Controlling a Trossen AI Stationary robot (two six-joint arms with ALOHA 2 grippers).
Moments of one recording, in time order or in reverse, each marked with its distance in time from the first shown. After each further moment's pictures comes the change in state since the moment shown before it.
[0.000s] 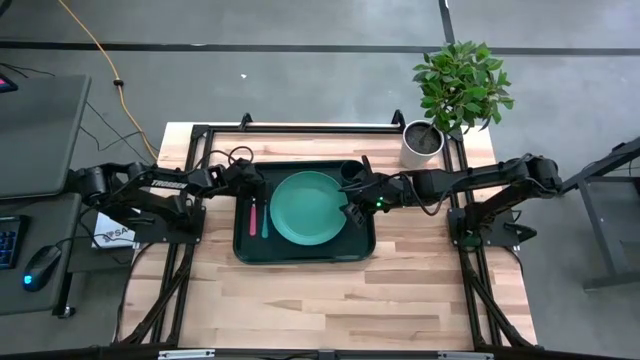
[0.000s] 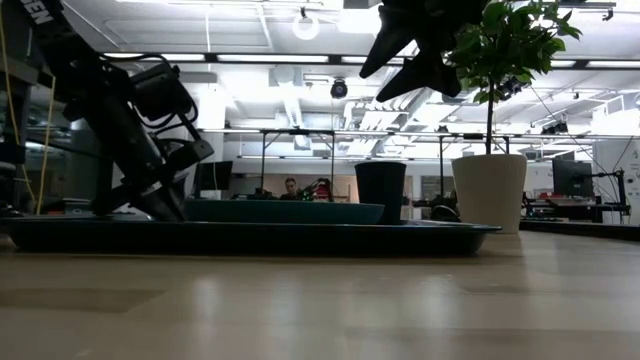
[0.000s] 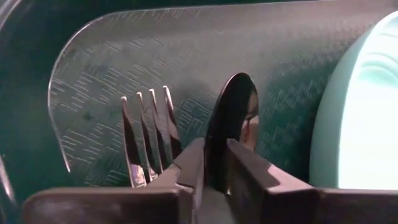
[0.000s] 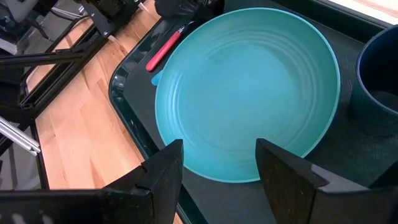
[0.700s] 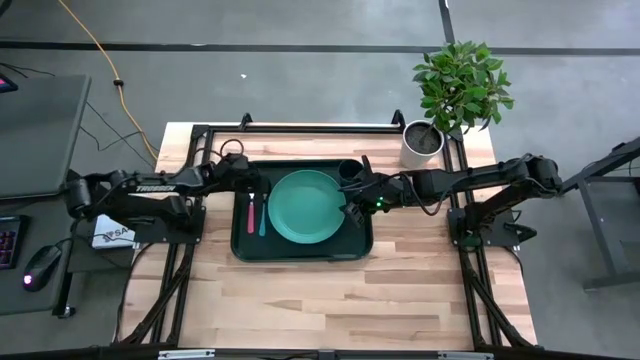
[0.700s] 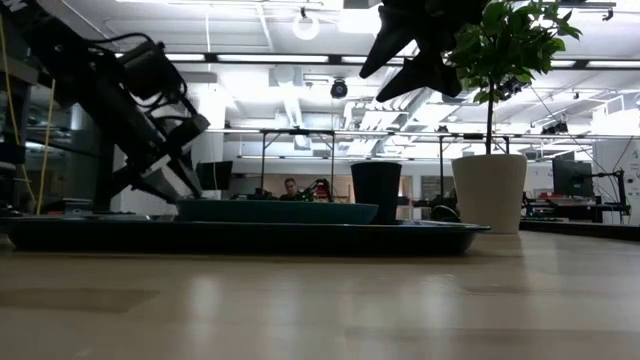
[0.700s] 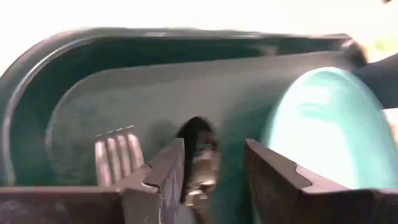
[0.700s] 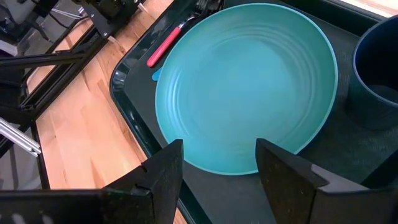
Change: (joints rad) left arm 0.028 -0.173 -0.002 -0.025 -0.042 0.011; right arm 0.000 0.000 0.000 0.000 0.000 0.007
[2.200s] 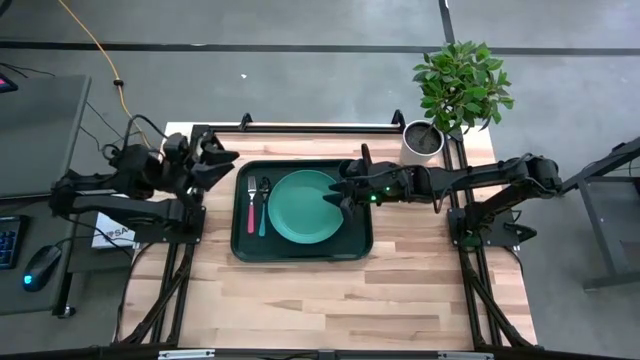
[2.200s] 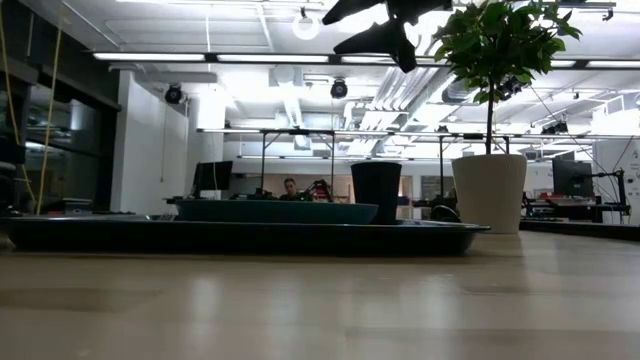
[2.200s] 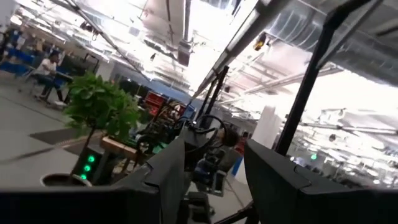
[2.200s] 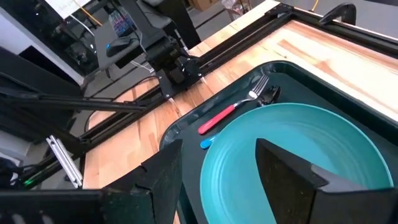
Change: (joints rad) left arm -0.461 -0.545 0.350 0.288 0.052 0.492; right arm -0.023 0.000 0.000 0.343 -0.011 -0.236
